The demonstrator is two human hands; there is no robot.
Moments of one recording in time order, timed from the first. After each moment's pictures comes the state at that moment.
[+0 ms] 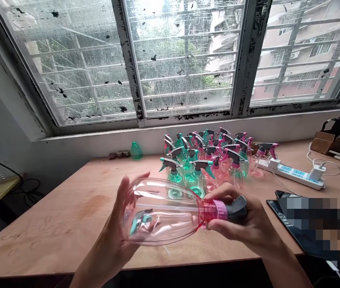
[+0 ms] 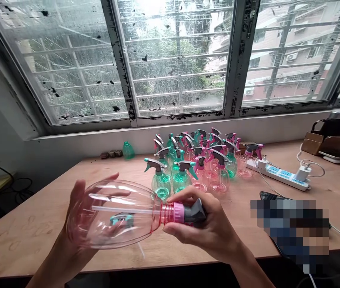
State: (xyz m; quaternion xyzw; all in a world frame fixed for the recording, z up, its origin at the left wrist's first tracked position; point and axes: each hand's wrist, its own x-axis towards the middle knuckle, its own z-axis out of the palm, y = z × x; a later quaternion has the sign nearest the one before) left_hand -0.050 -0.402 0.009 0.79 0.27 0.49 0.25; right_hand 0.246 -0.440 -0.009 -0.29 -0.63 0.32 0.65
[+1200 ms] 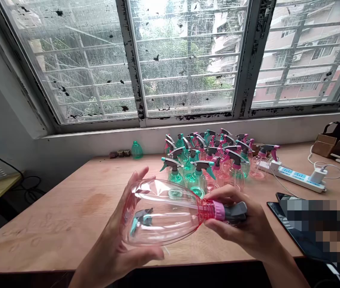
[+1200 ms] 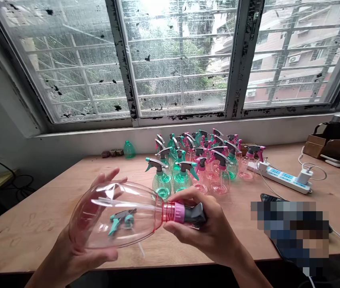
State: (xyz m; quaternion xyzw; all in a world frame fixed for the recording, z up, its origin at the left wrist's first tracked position) left_hand -0.057 -0.395 0.008 0.82 0.21 0.47 0.25; right_hand 0.246 -0.443 -0.009 -0.30 -0.68 0.26 0.62
